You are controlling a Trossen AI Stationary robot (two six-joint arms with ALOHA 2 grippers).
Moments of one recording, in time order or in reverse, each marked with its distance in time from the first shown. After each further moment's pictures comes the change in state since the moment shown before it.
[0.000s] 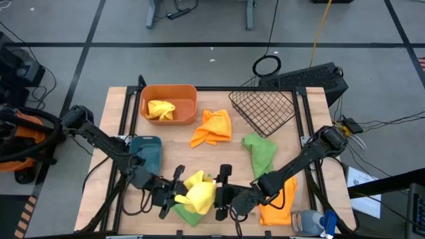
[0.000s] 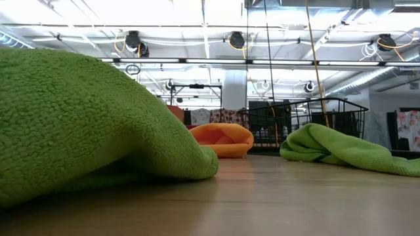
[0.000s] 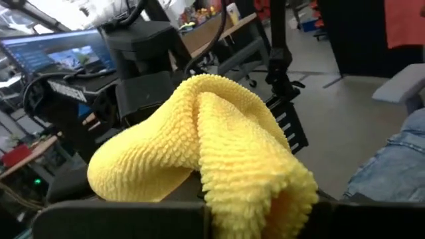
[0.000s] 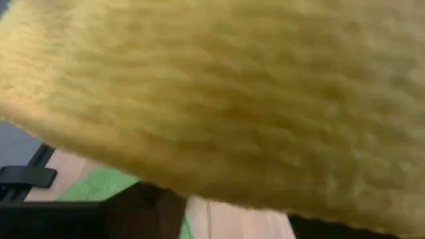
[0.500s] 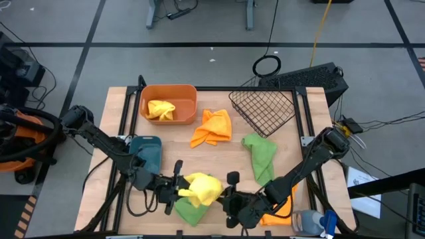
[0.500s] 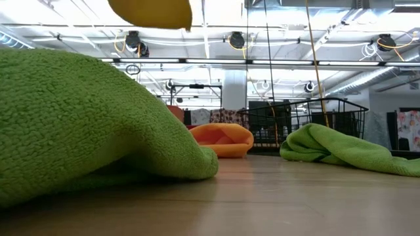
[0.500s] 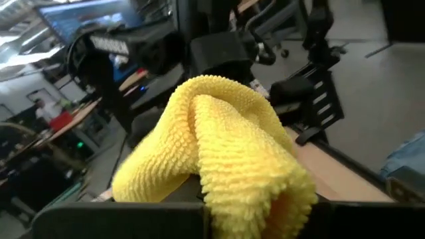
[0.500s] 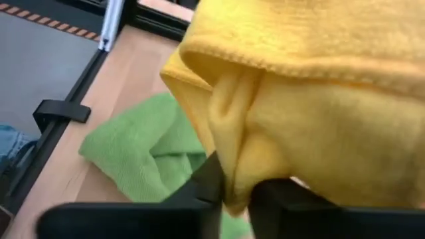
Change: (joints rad) left arm -0.002 0.000 0.000 -0.061 -0.187 -0.005; right arm 0.080 -0.022 0.000 -0.242 0.009 0.125
